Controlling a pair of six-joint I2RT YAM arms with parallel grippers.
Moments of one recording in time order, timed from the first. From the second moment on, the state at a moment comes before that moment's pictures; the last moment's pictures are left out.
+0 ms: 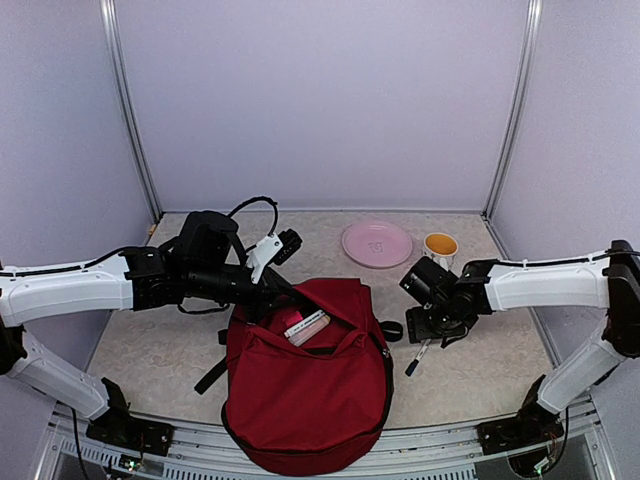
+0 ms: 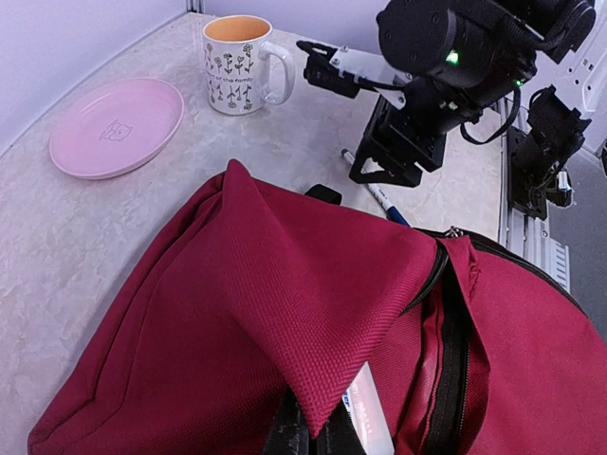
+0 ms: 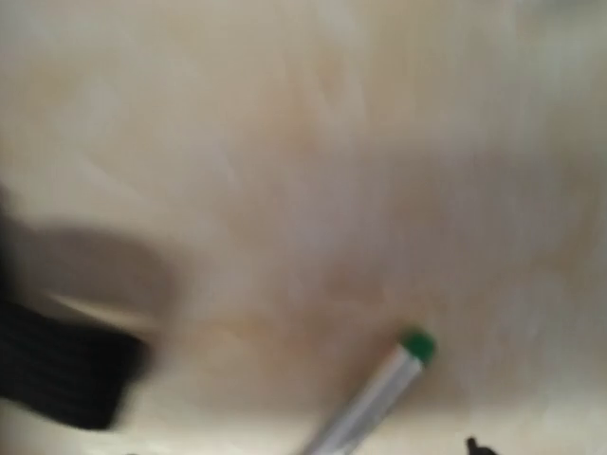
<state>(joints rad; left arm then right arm) -0.91 1.33 0.97 -0.20 0.25 0.03 0.82 1.47 0.88 -0.62 0.36 0.70</state>
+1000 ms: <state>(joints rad) -0.91 1.33 0.97 -0.20 0.26 0.03 0.80 1.50 0.72 -0.50 0.26 0.74</state>
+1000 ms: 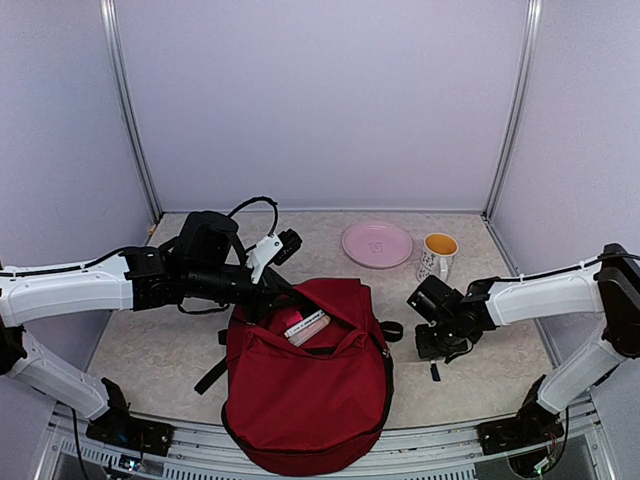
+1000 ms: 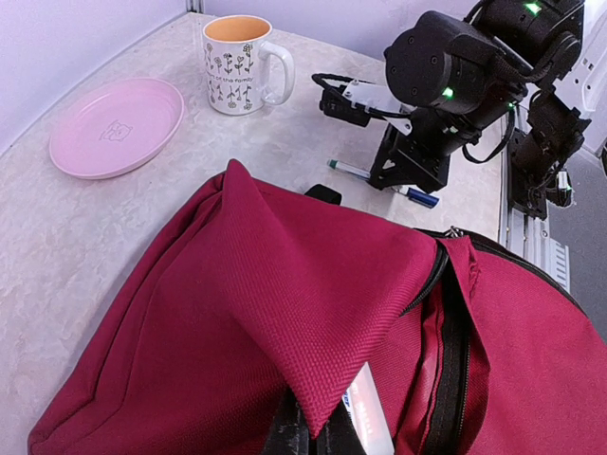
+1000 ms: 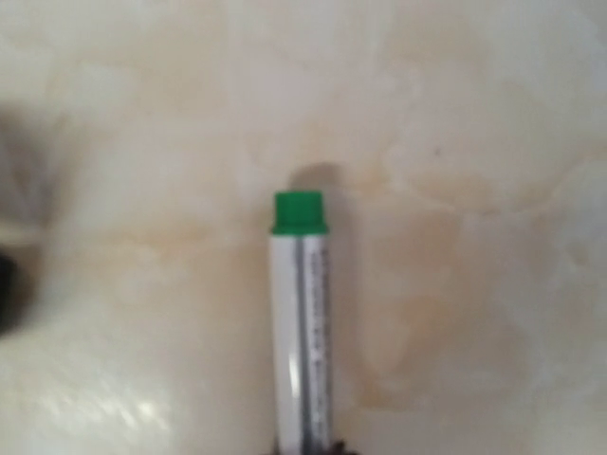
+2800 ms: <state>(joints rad) -0.90 1.33 0.97 -0.19 0.26 0.03 1.33 1.64 1.00 0.22 0.55 -0.90</state>
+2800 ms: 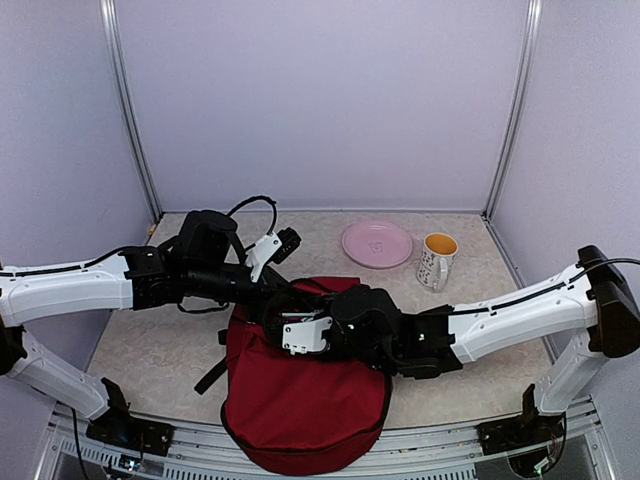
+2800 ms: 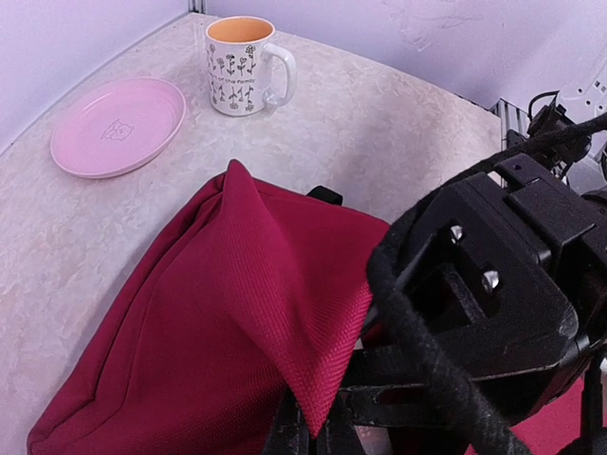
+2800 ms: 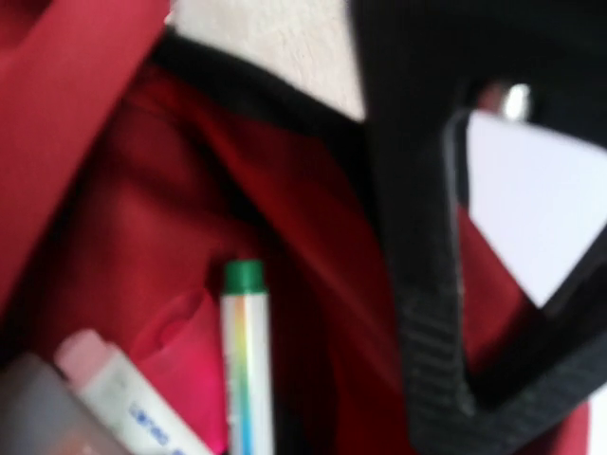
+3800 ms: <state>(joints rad) -0.90 1.33 0.97 -0.19 0.27 0.03 1.04 1.34 0.92 -0.05 0.07 0.17</state>
